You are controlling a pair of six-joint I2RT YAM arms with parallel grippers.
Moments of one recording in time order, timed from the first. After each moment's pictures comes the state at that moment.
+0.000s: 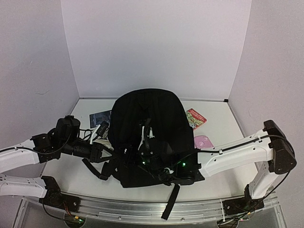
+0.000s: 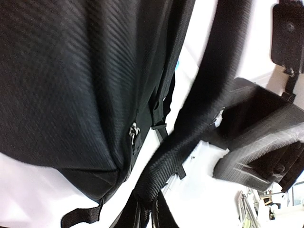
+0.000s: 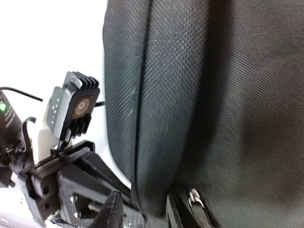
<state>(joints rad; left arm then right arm) -0.80 0.88 0.58 -0.24 0.55 -0.52 1.42 1.79 1.22 0.23 0.57 0.89</state>
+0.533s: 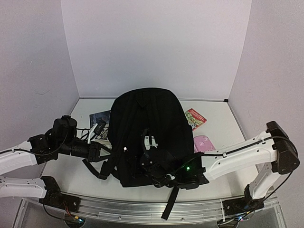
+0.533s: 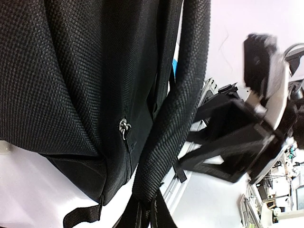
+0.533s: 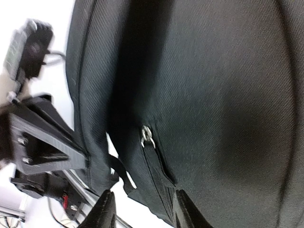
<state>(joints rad) -0.80 0.82 0.57 -0.25 0.52 -0.52 1.45 1.71 1.13 0.07 0.57 0.86</state>
